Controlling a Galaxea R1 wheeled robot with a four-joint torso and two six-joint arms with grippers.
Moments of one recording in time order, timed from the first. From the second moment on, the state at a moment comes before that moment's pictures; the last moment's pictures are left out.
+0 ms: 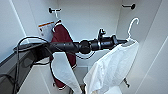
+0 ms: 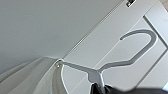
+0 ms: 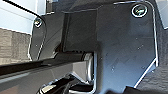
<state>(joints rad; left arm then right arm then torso) -0.13 2.86 -1.35 0.28 -0.15 -1.12 -1.53 3.08 -2.71 0.18 0.09 -0.21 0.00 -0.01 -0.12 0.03</state>
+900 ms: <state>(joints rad) -0.06 2.88 -1.36 0.31 -0.14 -1.12 -1.53 3.08 -2.71 0.18 0.09 -0.21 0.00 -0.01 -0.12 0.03</state>
